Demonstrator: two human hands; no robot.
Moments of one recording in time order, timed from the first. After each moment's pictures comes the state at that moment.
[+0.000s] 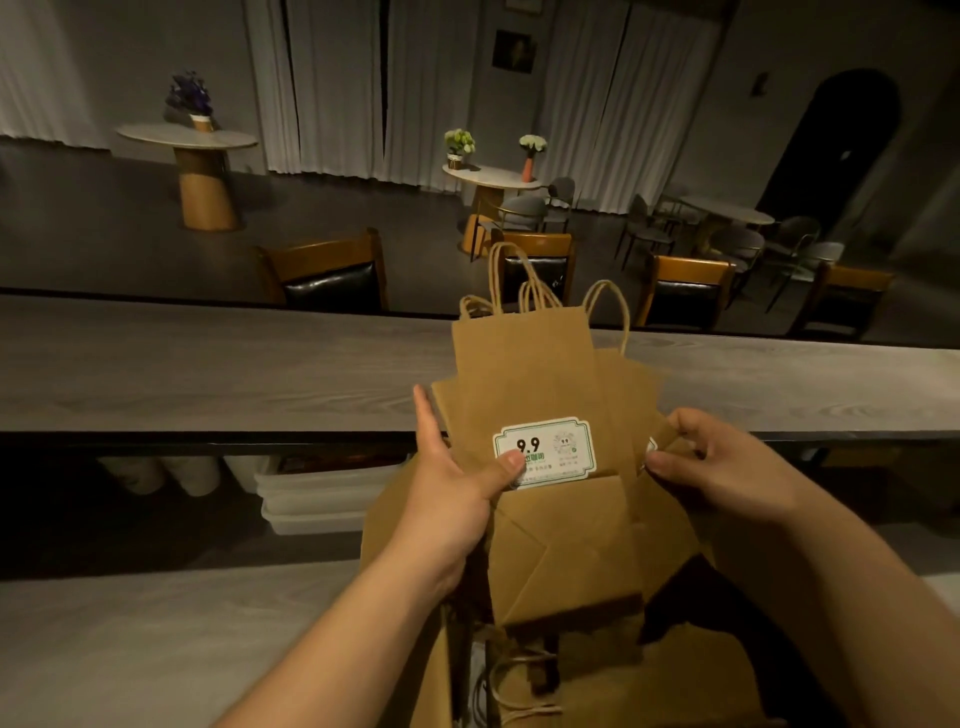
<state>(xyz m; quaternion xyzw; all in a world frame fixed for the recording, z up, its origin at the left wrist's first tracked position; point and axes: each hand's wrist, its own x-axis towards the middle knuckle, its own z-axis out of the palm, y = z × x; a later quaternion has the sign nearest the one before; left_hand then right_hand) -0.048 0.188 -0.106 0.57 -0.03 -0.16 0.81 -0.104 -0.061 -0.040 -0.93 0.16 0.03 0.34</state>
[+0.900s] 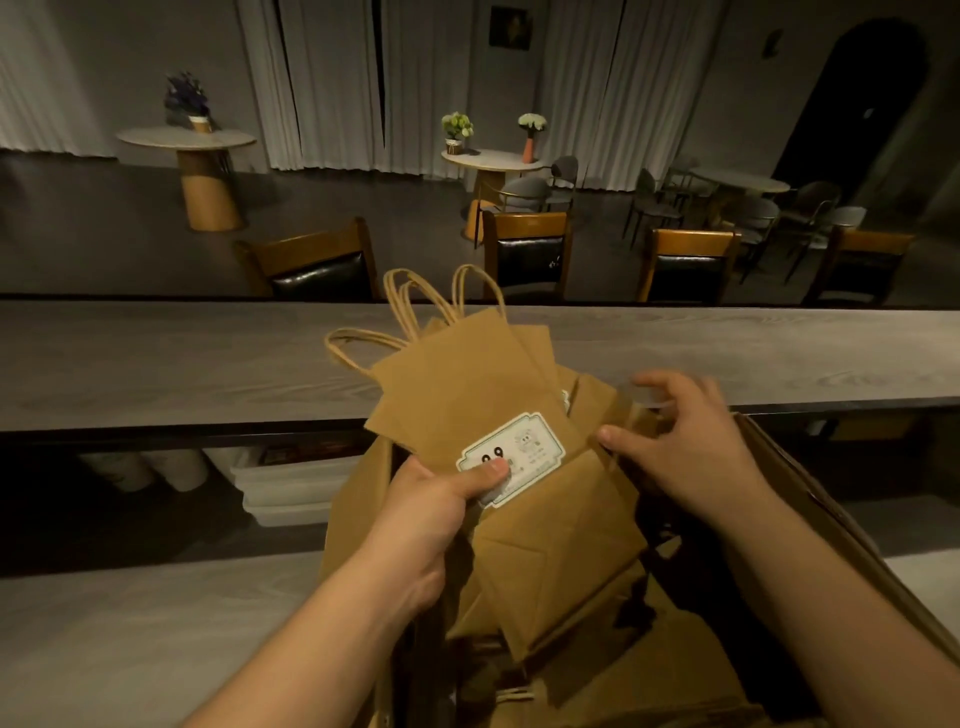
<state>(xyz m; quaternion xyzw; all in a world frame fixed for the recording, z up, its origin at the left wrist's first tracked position) -0.069 0.155 -0.106 0.54 0.09 -0.25 0.80 -0.103 -0.072 -0.074 -0.91 0.20 -0.14 0.32</state>
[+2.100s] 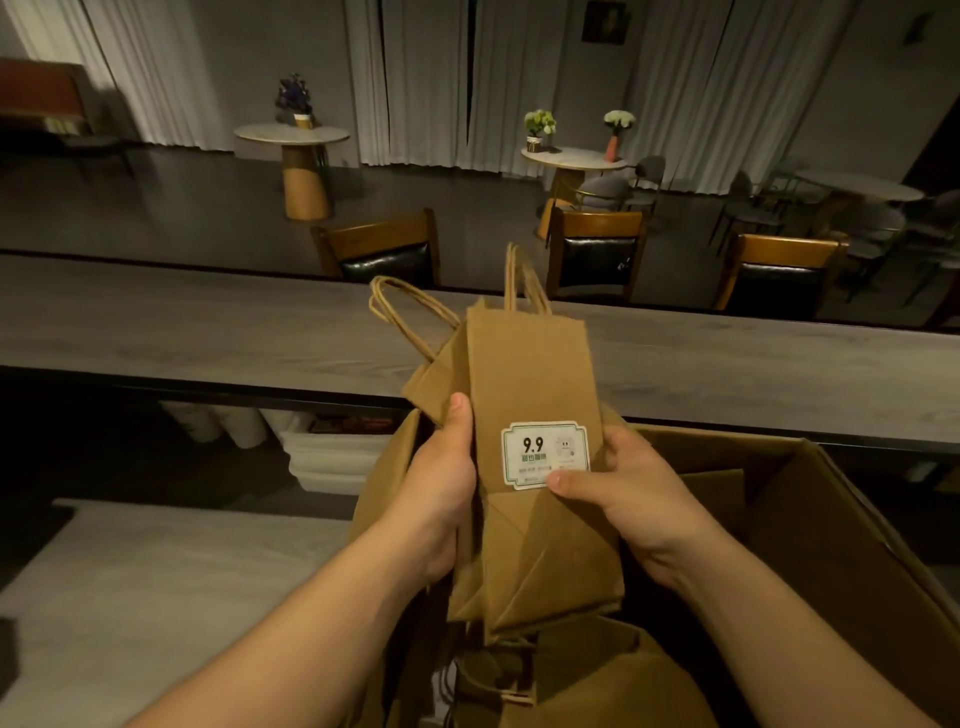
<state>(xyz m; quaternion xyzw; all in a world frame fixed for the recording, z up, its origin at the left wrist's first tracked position) -0.069 0.138 -0.100 0.59 0.13 -0.18 0.78 -0.087 -0.034 -0.114 -0.76 0.15 0.07 0.63</state>
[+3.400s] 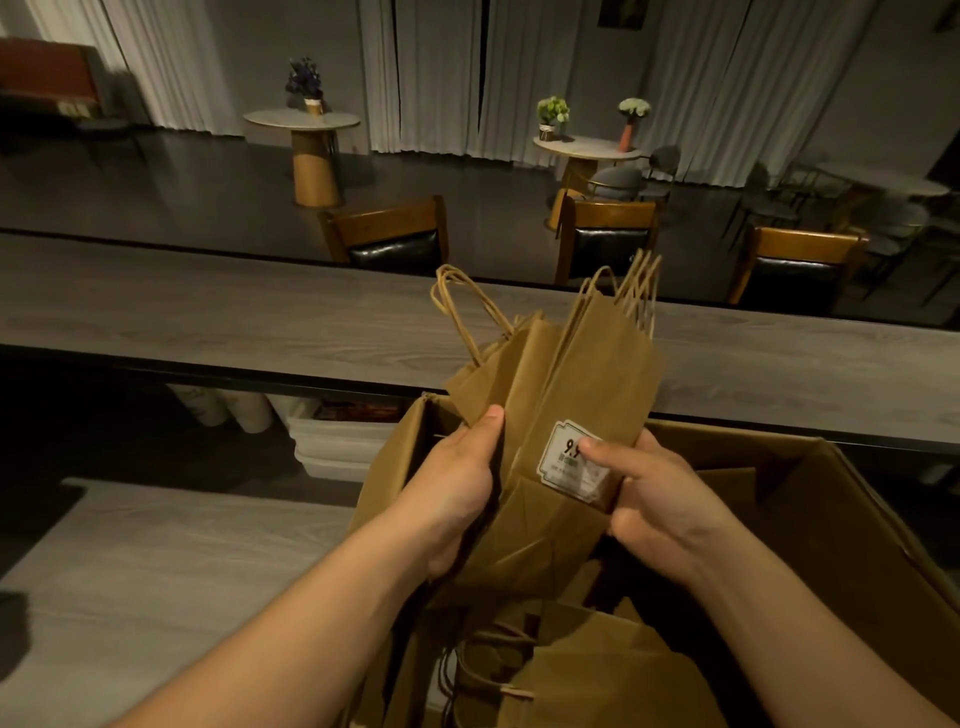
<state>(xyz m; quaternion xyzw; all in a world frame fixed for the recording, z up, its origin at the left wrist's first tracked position) -0.073 0.142 -0.098 0.63 0.10 -0.23 0.73 -0.086 -0.041 -0.115 -0.55 0.18 0.07 0.81</state>
